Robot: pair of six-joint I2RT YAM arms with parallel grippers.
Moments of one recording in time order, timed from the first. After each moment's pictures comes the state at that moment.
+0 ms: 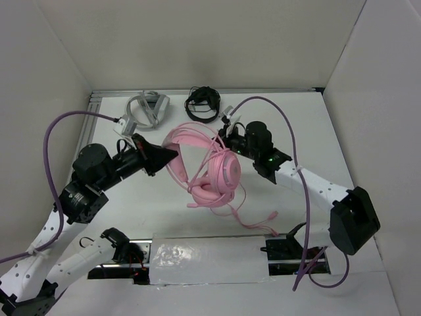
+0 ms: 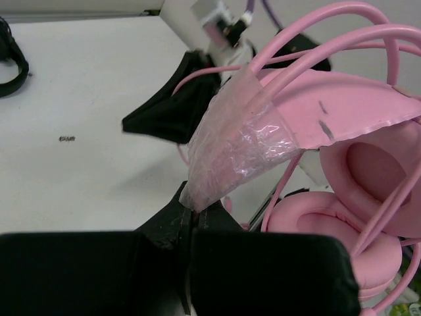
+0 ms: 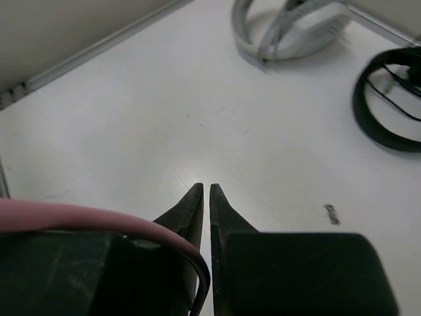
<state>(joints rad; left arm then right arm) -0.55 0.71 0.98 -0.30 0.30 -0.52 0.60 1.31 0.89 0.23 -0.35 0.05</state>
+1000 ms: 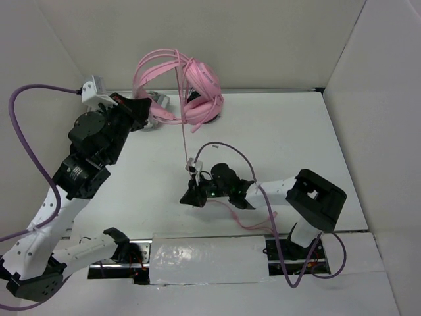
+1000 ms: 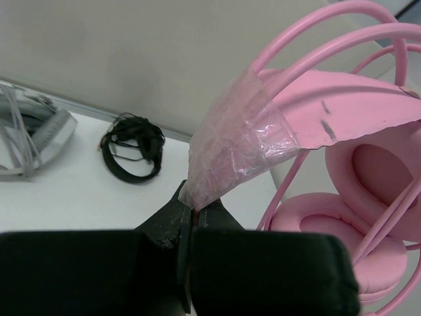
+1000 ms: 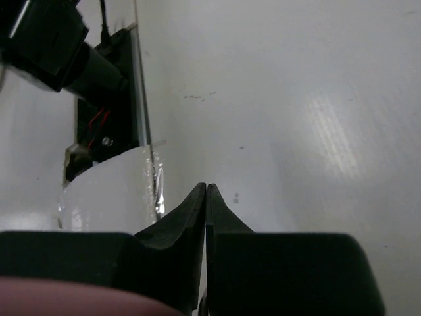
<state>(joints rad) -0.55 0.95 1.33 -0.32 -0.37 -0.62 0.96 1.61 0.66 0.64 -0.50 0.30</state>
